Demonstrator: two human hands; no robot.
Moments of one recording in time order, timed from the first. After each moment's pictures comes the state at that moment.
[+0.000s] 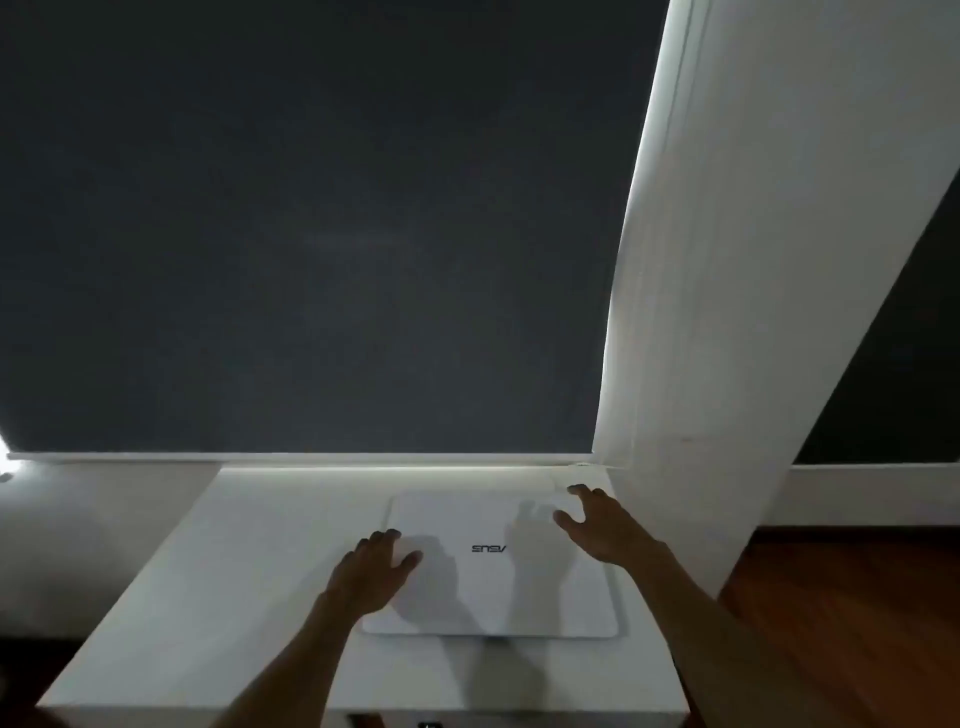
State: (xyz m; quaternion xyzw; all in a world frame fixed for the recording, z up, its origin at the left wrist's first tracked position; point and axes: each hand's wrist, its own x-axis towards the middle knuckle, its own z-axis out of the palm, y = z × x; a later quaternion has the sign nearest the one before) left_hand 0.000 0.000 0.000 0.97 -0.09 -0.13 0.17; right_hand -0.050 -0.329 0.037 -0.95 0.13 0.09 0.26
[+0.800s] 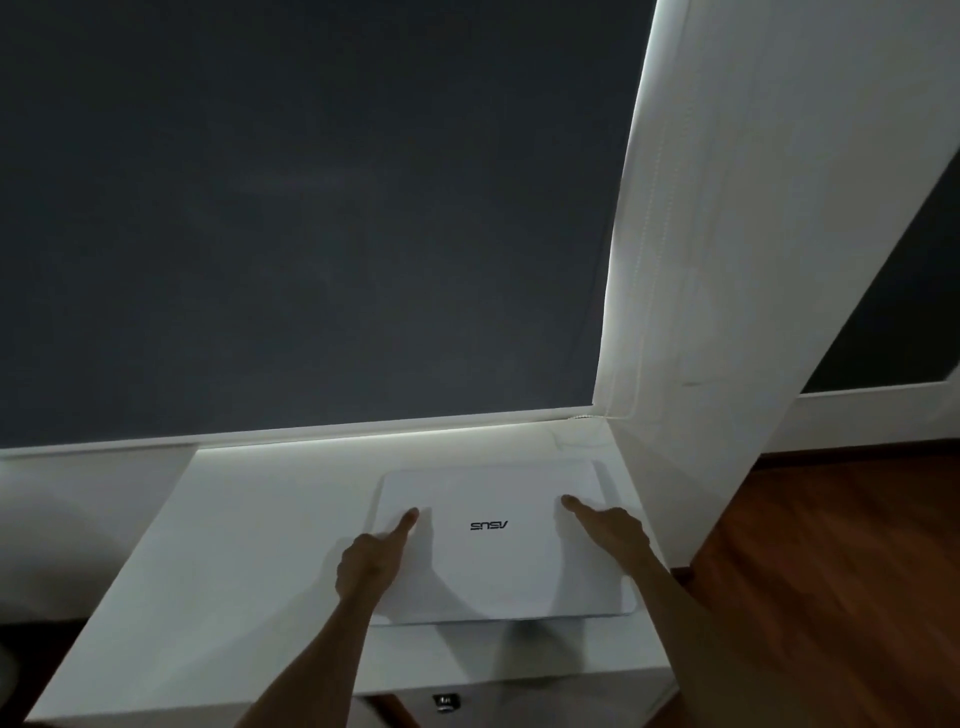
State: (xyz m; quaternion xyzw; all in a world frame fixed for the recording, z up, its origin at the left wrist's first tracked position) left_hand 0.015 -0.015 -0.037 0.90 0.21 -0.17 0.35; right_hand -0.053 -0.321 -0.028 -0.79 0.41 0.15 0.43
